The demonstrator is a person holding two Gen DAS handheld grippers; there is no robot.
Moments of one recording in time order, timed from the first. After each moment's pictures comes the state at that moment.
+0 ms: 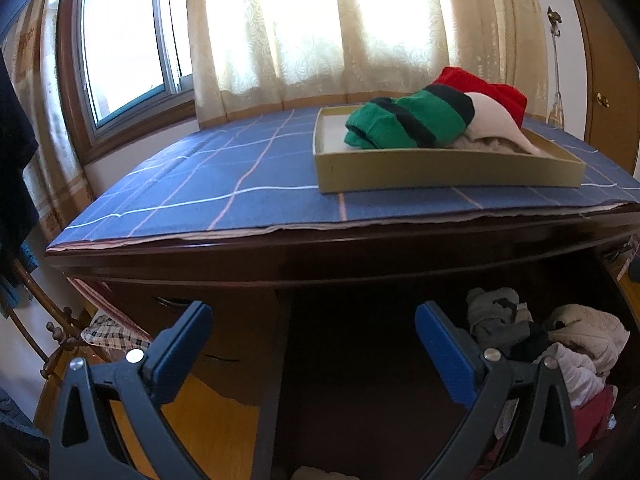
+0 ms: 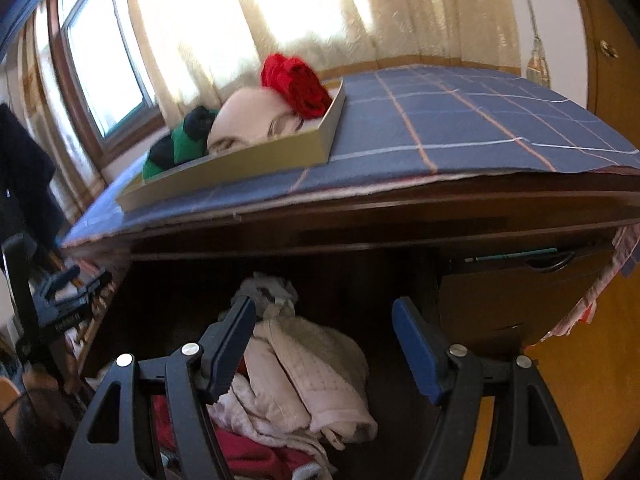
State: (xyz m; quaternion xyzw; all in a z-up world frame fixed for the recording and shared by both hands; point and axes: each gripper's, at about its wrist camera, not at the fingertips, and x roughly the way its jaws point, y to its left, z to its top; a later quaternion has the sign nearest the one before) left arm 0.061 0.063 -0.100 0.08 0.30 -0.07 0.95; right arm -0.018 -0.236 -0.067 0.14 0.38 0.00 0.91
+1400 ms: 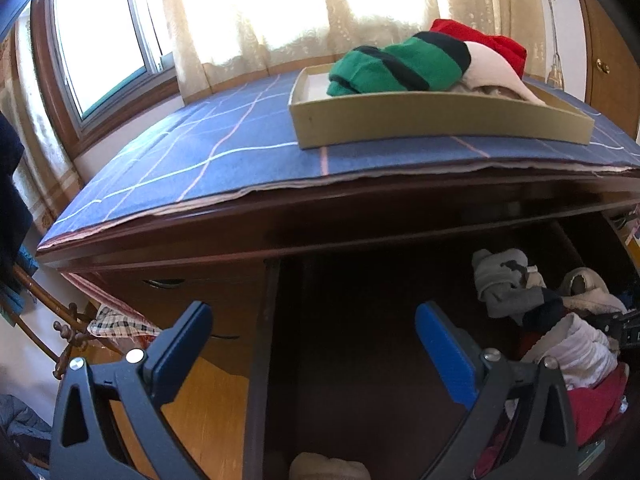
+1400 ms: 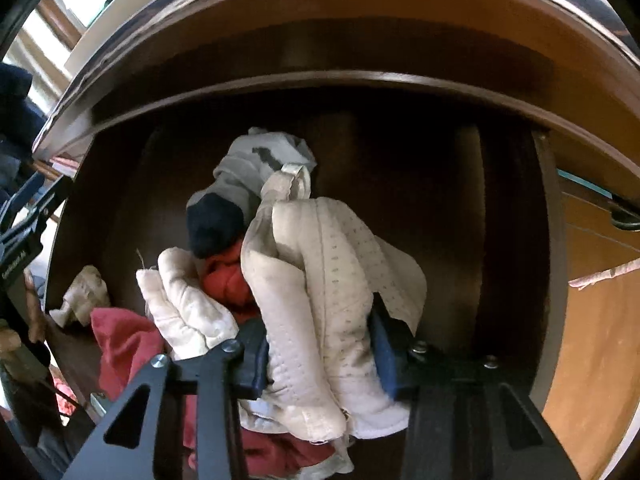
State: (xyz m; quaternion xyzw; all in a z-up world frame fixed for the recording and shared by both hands) left arm 0.072 0.052 -0.117 0.12 0.36 -0.07 0.92; right arm 0.040 -0.201 -0.154 0.09 0.59 0.05 0.80
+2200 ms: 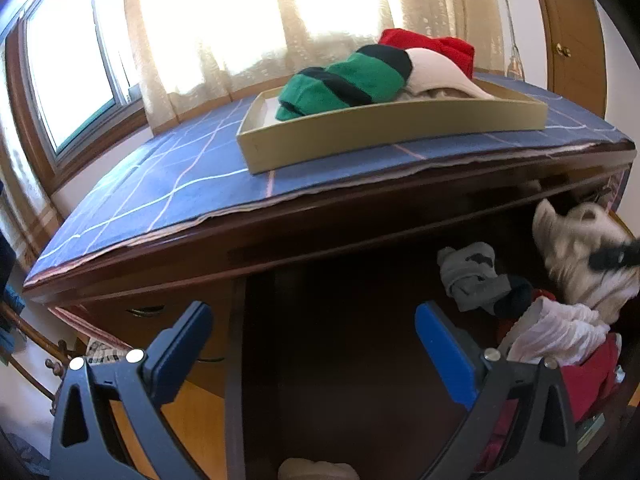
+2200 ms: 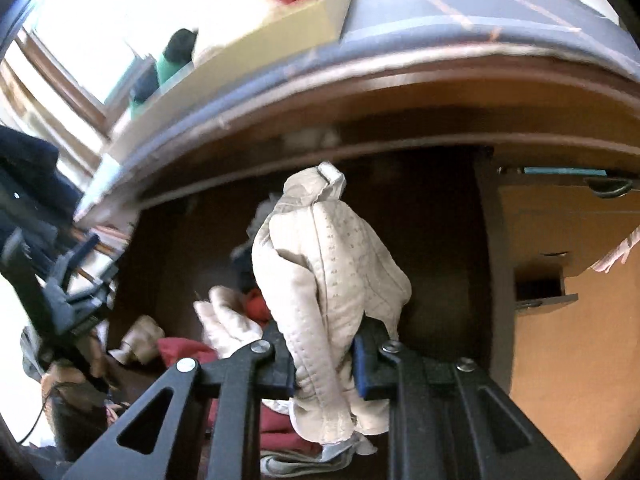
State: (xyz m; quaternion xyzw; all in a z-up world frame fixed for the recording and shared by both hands) left arm 0.057 0.037 -0.113 0.15 0.33 -0.14 0.92; right arm -0.003 -0.254 -0.113 0.21 0.49 0.06 0.84
